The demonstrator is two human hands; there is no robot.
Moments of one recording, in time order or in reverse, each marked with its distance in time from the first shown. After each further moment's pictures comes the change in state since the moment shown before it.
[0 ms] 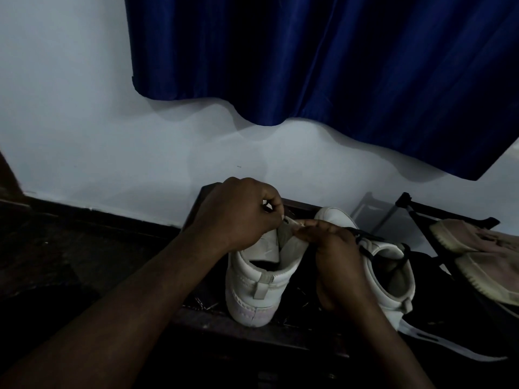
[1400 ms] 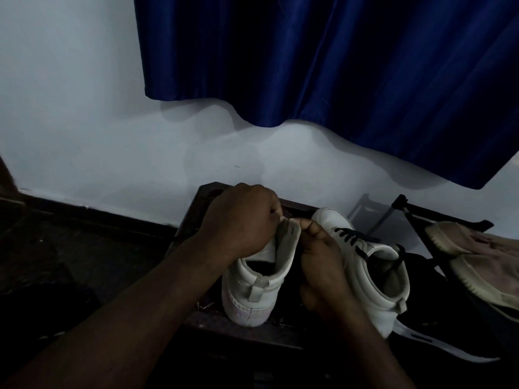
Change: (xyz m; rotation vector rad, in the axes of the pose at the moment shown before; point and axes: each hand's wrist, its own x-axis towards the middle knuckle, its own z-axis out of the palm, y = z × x) left_hand 0.001 0.011 0.009 0.229 -0.021 -0.007; right_hand 0.001 0.017 0.008 0.158 -0.057 0.079
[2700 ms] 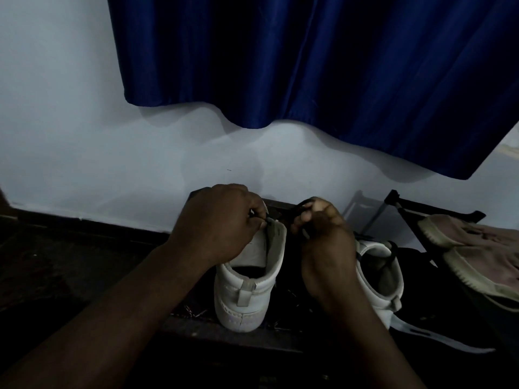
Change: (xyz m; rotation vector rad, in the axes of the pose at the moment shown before) left_hand -0.007 -0.011 -0.011 0.044 0.033 0.064; right_hand 0.017 -0.014 -0.004 0.233 0.036 -0.237
